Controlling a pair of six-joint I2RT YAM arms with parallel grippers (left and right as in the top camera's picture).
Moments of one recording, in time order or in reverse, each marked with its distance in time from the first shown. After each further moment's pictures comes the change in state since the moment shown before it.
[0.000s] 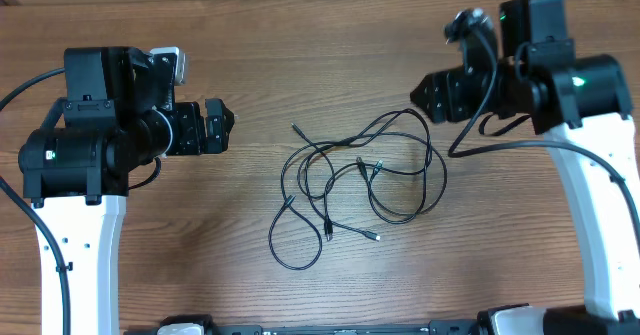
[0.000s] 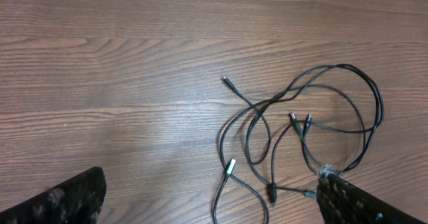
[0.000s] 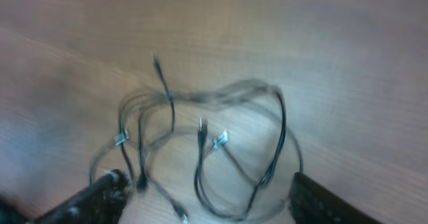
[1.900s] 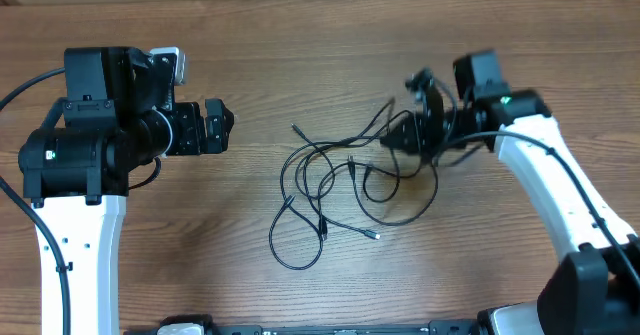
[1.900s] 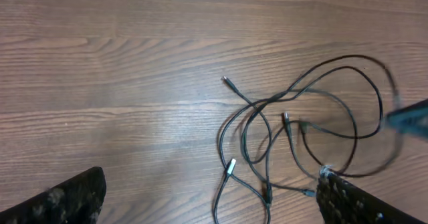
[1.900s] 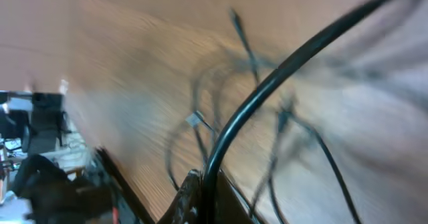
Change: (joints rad) left arm 0.000 0.000 0.000 0.000 -0.002 0.000; right arm 0.005 0.074 -0.438 0.352 -0.447 0.081
